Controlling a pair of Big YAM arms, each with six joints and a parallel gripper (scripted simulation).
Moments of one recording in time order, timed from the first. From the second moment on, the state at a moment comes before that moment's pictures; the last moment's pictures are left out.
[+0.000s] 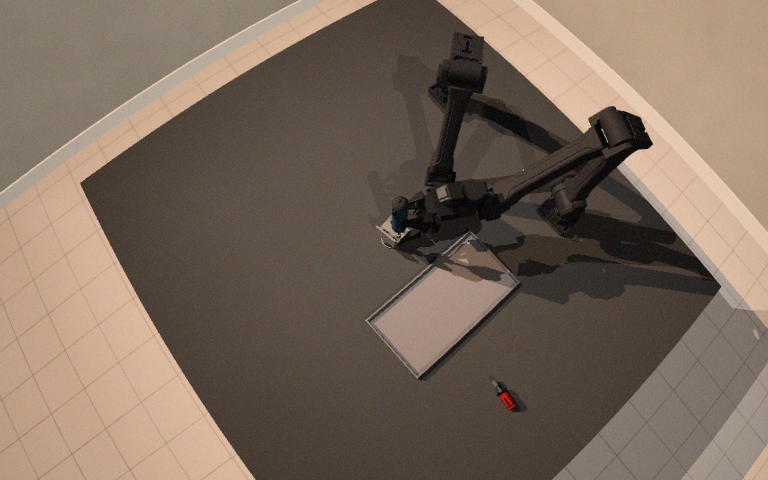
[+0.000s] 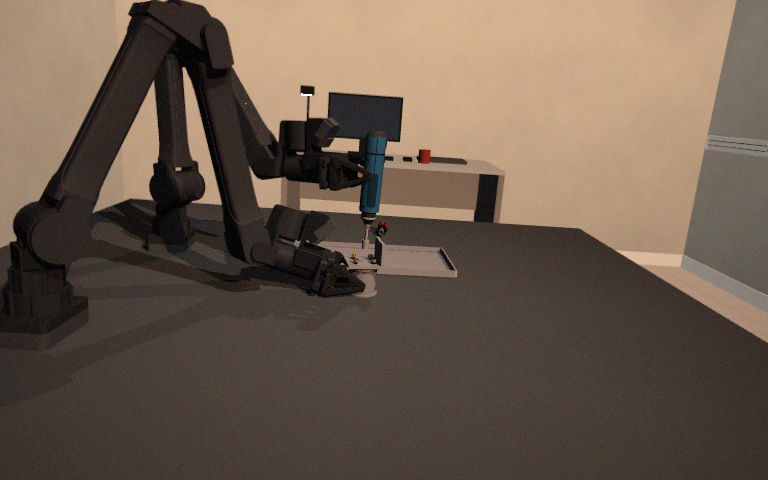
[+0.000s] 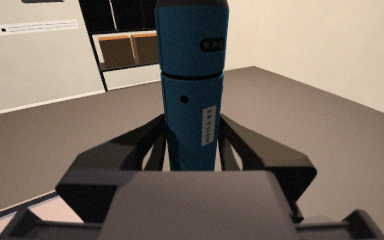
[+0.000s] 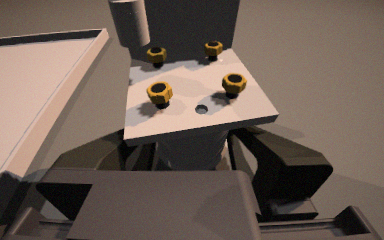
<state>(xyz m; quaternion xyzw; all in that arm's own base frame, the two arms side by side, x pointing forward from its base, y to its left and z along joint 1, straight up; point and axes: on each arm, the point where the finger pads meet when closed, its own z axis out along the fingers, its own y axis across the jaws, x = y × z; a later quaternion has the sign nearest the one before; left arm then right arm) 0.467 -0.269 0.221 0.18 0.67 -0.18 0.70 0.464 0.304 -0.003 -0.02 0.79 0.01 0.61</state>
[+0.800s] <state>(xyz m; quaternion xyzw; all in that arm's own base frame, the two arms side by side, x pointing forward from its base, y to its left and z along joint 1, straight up) 0.465 -0.268 0.245 0.18 0.67 -0.18 0.69 0.464 0.304 -0.003 -0.02 0.79 0.01 0.61</state>
